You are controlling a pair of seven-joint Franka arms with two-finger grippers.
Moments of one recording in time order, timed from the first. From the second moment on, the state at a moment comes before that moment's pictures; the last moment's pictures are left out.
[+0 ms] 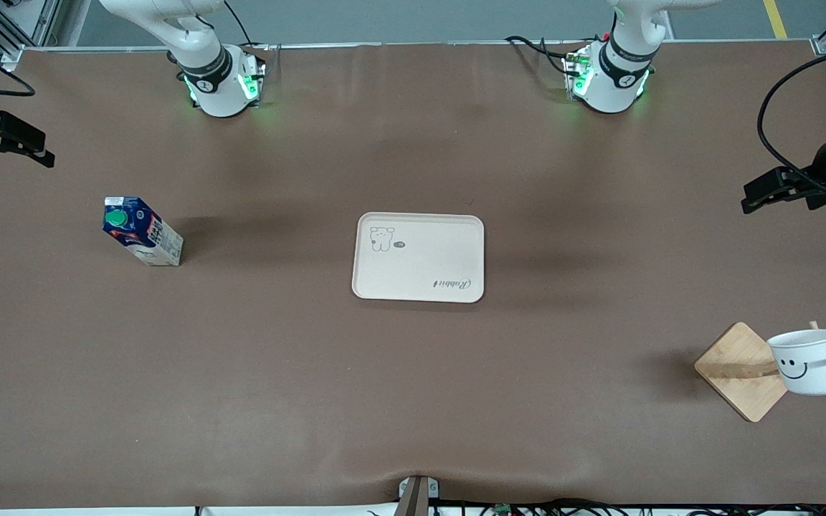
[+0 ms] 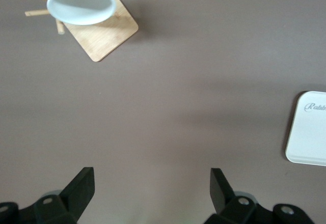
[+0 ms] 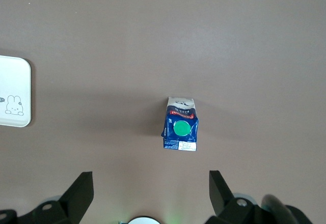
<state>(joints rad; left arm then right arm) 0.03 0.07 -0.03 -1.53 0.02 1.55 -0.06 0.03 -0.10 -0.12 -1.65 0.01 1.49 -0.17</state>
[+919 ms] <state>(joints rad) 0.05 0.24 -0.04 -1.59 0.08 1.93 -0.30 0.03 -0.09 -0.12 -1.65 0.01 1.50 -0.17</state>
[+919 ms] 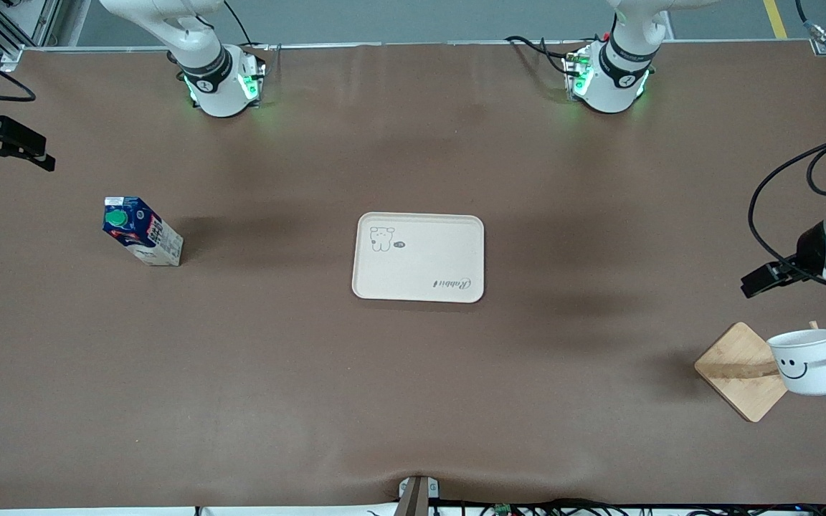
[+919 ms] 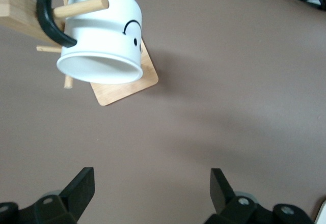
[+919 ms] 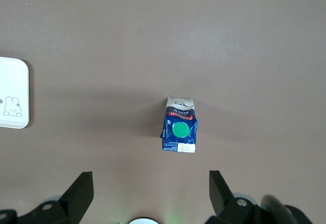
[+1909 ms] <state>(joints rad) 0.09 0.26 -0.03 -1.83 0.19 2.48 -0.38 0.03 0.03 -0.12 -1.61 0.01 1.49 -0.17</state>
